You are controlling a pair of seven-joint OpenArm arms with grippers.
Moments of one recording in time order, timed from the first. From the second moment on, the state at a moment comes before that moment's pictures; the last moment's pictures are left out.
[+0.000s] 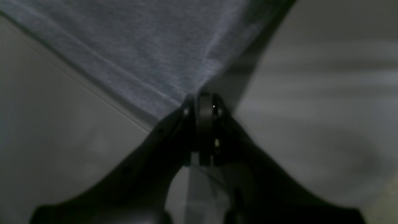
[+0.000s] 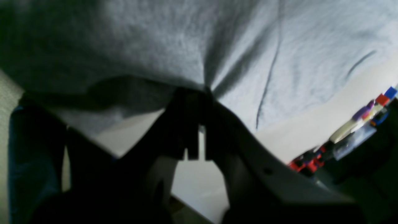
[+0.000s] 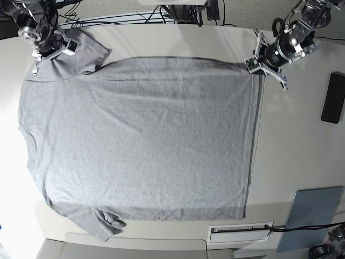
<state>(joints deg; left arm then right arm) 23.5 -41.3 18.2 100.2 5.6 -26.8 18.2 -43.9 49.2 0.1 109.7 -22.5 24.8 -35.3</state>
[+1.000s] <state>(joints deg) 38.1 -41.2 7.9 107.3 3.0 -27.4 21.0 -63.2 49.4 8.4 119.8 -29.0 17.4 -37.4</state>
